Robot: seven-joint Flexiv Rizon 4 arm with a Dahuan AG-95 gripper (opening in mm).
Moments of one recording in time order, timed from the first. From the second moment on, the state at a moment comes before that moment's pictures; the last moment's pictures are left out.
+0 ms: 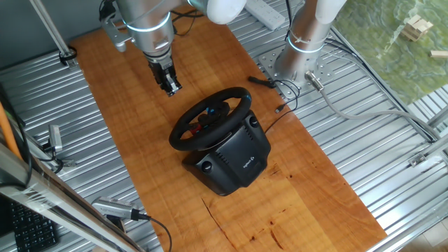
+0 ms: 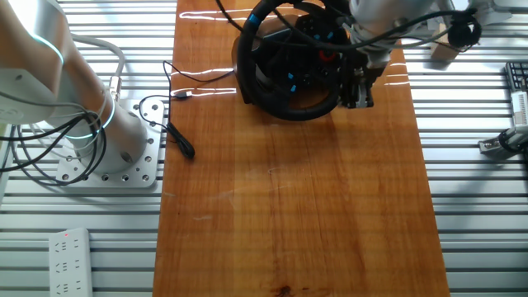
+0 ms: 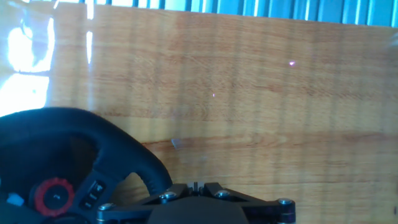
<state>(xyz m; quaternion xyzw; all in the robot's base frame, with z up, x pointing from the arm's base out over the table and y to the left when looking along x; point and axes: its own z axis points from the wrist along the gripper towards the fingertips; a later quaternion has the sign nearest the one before) 0.509 0.003 0.184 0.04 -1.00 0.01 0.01</state>
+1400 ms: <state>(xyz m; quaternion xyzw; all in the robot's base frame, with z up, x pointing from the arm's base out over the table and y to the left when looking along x) 0.515 0.003 0.186 0.07 -1.00 0.00 0.02</state>
